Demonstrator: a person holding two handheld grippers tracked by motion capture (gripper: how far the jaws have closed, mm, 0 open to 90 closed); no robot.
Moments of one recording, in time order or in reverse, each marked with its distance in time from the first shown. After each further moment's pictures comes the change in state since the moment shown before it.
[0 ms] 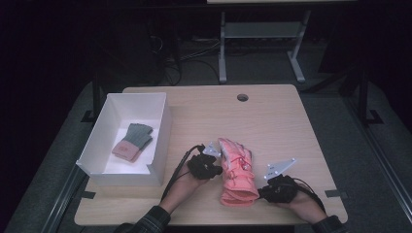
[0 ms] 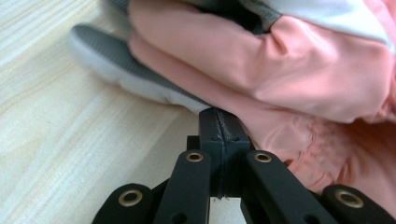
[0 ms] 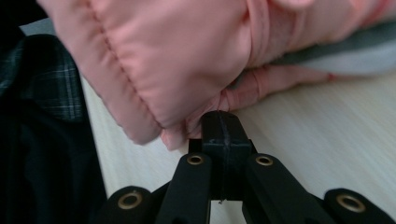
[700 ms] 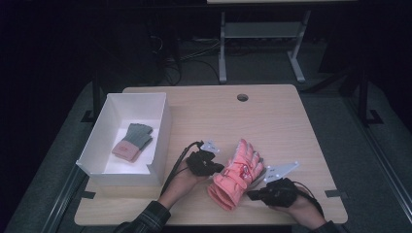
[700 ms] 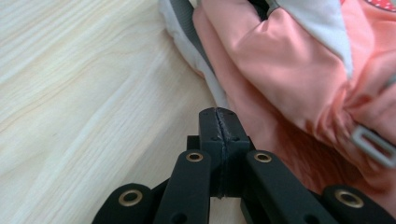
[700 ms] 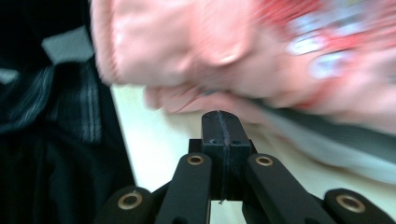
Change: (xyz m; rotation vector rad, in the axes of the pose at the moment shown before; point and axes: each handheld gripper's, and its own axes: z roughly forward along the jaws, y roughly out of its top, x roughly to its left) left arm 0.006 0.002 -0.012 -0.022 -0.036 -0.006; right arm 0.016 0.006 -0.016 -0.100 -0.018 -0.001
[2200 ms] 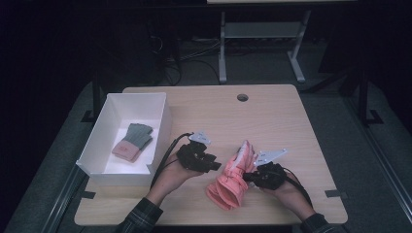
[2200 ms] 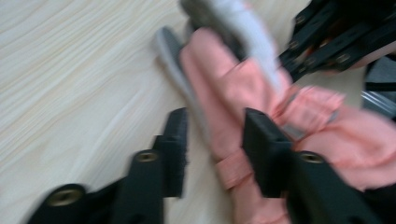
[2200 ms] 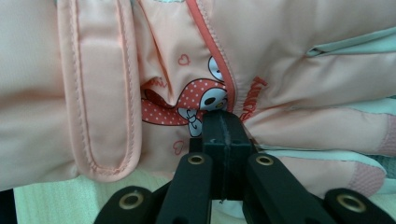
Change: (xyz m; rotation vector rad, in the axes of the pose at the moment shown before) left arm -0.002 0.022 -0.039 -0.018 -0.055 -0.018; right arm -0.029 0.023 0.034 0.012 -0.141 0.016
